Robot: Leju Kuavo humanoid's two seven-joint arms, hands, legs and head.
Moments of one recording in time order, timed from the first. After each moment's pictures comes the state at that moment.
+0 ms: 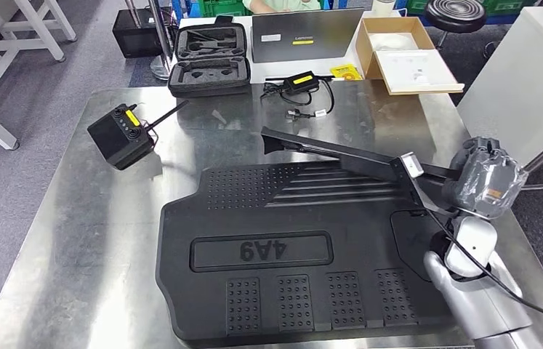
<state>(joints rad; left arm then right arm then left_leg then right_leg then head) -0.12 0.01 -1.02 -0.33 1.06 0.34 -0.40 -0.16 -0.39 0.16 -1.48 1.35 -0.63 0.67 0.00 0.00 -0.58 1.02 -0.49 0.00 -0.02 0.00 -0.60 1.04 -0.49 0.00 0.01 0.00</state>
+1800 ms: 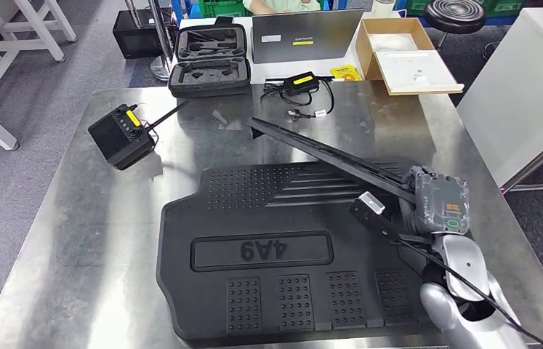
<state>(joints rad) -0.12 0.01 -1.03 -0.33 1.12 0.32 -0.44 0.00 -0.34 0.18 -1.82 1.10 -0.11 0.40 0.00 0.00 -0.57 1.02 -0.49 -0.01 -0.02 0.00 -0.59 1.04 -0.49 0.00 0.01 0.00</state>
